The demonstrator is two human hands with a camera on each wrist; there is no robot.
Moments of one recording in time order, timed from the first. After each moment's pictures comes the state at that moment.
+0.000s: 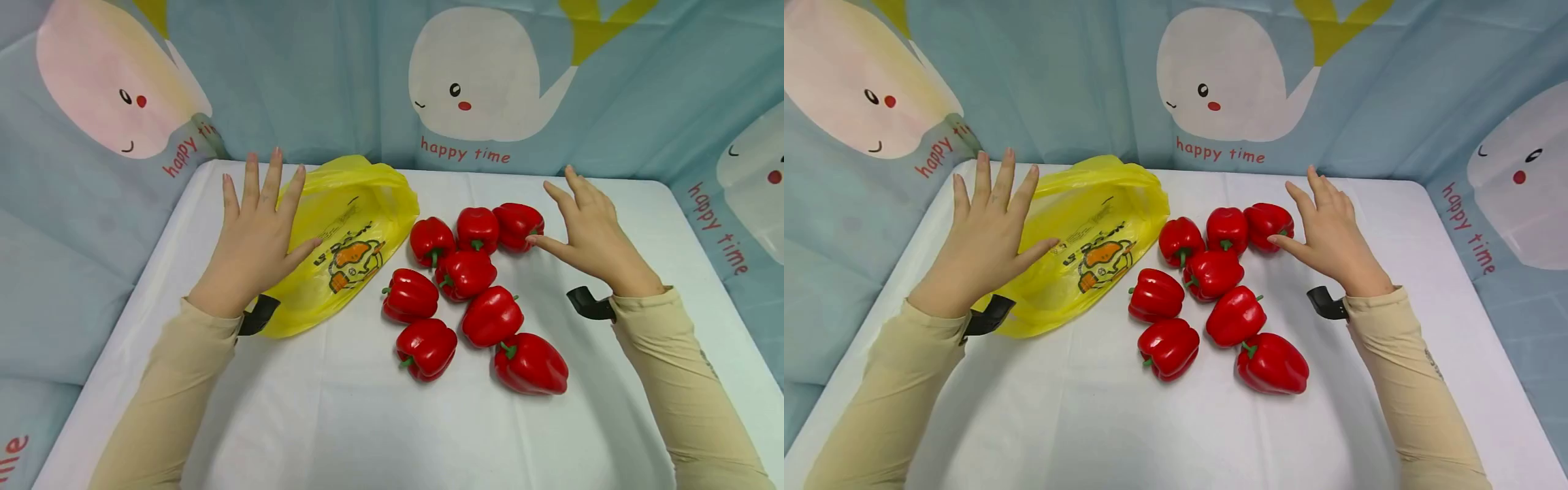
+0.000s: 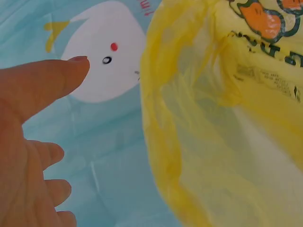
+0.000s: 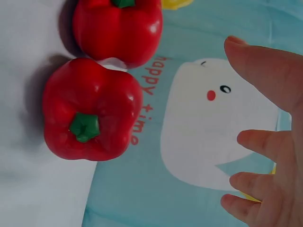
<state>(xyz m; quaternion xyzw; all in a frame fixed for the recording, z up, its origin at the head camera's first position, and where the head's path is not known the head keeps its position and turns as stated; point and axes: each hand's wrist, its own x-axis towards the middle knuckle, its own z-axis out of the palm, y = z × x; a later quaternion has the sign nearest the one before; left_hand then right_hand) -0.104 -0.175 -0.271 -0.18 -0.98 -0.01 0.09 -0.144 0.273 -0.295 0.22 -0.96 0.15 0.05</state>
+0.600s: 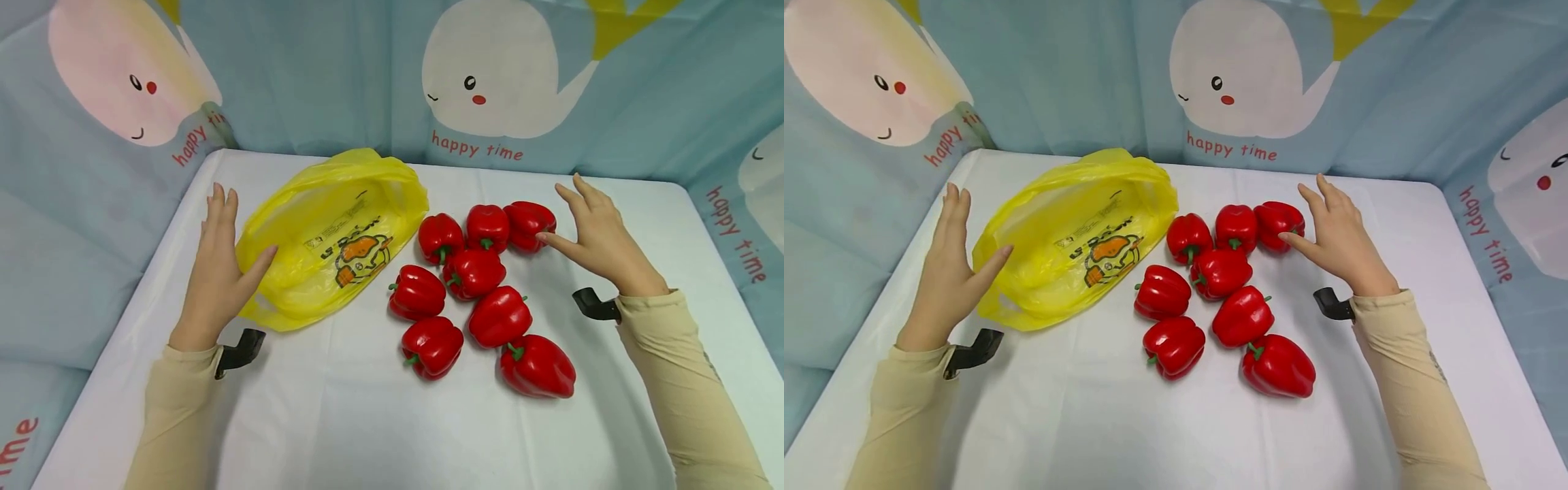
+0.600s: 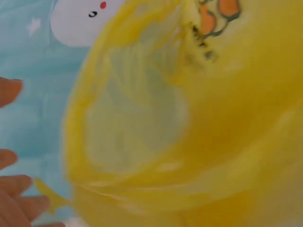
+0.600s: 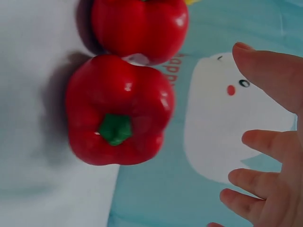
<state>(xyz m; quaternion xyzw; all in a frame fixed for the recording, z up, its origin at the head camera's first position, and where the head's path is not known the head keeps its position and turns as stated) -0.068 -0.223 -0.321 -0.08 -0.93 -0.30 0.19 -0.155 0.276 -0.307 0.19 -0.96 0.19 -0.01</state>
